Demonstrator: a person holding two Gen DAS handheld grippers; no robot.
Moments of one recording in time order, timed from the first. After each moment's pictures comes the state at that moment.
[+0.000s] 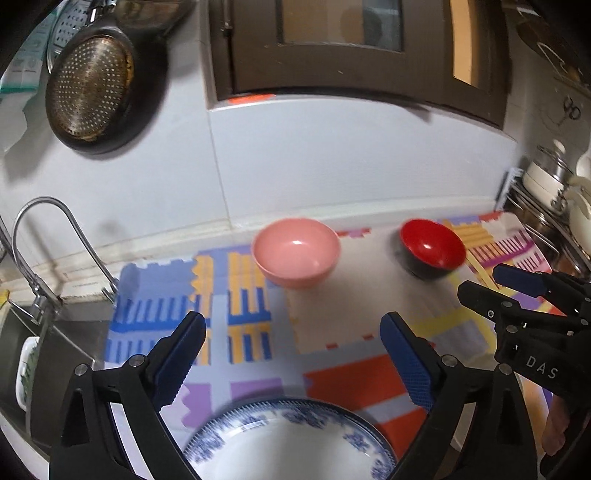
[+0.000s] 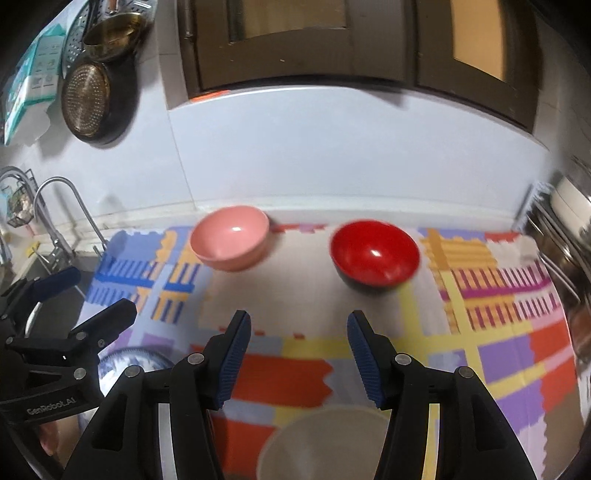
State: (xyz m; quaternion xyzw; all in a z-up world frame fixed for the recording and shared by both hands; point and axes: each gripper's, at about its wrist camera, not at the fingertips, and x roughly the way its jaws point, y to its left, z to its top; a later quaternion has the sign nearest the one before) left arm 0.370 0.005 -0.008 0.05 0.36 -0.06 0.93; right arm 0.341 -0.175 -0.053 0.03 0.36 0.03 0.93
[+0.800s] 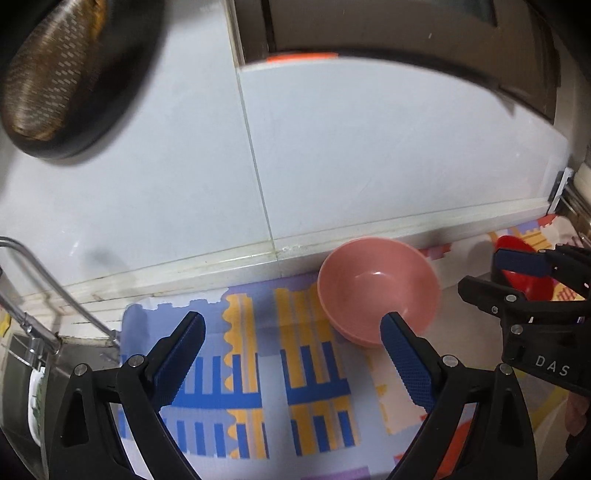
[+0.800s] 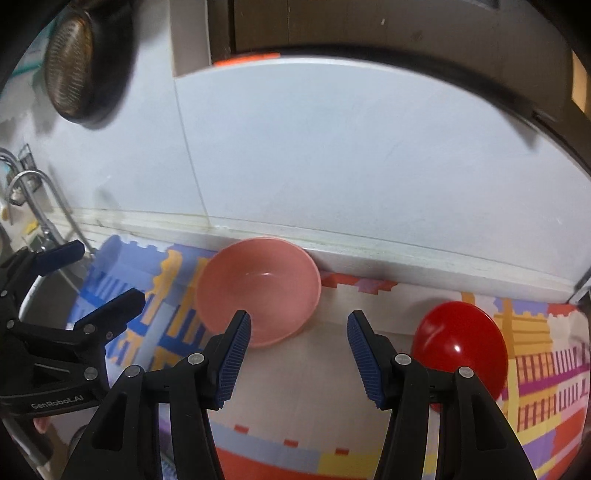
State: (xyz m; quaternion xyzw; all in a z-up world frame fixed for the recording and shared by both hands) left arm 0.505 0.053 -0.044 0.08 0.38 -0.04 0.92; right arm 0.490 -0.119 -0.076 -0.03 0.39 0.09 0.92
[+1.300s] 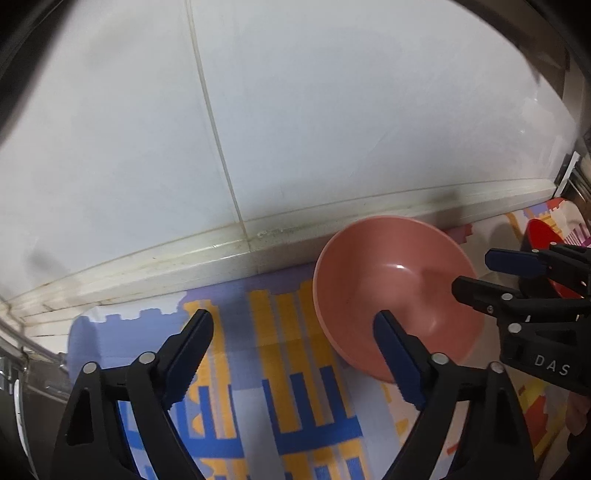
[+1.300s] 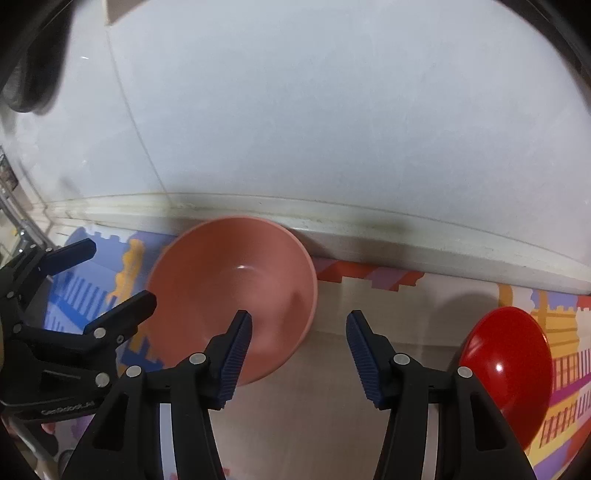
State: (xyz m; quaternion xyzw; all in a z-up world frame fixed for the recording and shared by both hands) left arm 0.567 0.050 -0.100 0.08 0.43 -0.07 0.89; right arm 0.551 -0.124 -0.126 -0.01 0.45 0.08 0.89
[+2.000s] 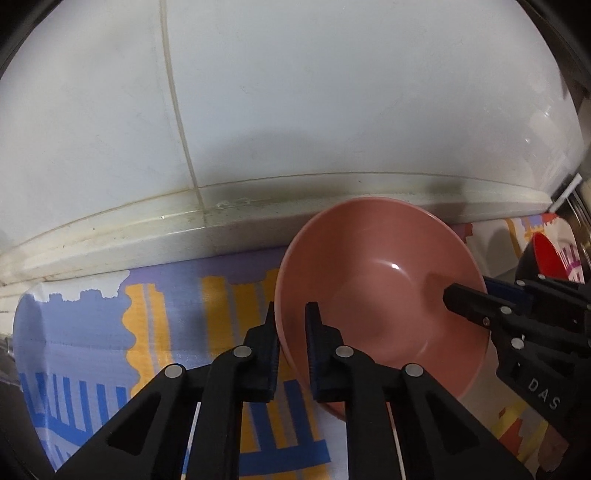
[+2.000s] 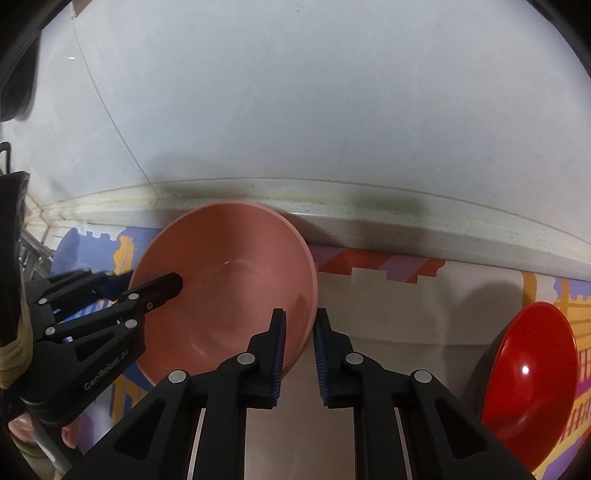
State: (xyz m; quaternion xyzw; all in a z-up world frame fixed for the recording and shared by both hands) left arm 0.595 0.039 -0.131 0.02 0.49 -0.10 0.87; right arm 0.570 -0.126 -0.141 0.01 0.48 0.09 0.87
